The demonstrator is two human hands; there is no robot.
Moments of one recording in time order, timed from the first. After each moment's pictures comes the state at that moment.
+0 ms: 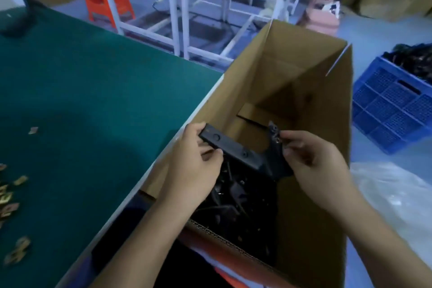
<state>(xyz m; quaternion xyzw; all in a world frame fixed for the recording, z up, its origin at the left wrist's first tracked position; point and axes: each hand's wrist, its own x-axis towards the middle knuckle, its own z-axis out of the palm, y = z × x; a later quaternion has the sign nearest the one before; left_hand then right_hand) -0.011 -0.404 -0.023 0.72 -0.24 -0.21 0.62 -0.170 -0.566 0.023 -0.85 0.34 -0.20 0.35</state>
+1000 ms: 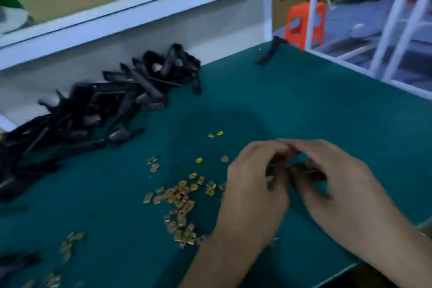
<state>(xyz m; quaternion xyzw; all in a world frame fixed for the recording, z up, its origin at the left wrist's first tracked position) 0.045 -0.179 0.061 0.85 -0.18 0.18 0.46 0.036 -0.326 0.063 -0.88 -0.14 -0.13 0.43</state>
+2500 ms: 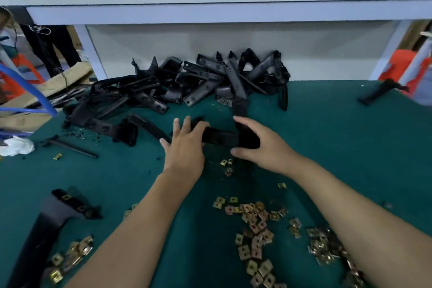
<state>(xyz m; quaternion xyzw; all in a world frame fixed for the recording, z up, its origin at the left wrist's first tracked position) 0.130 0.093 0.020 0.96 0.19 0.11 0.18 0.234 -0.089 0.017 -0.83 -0.35 0.14 0.42</state>
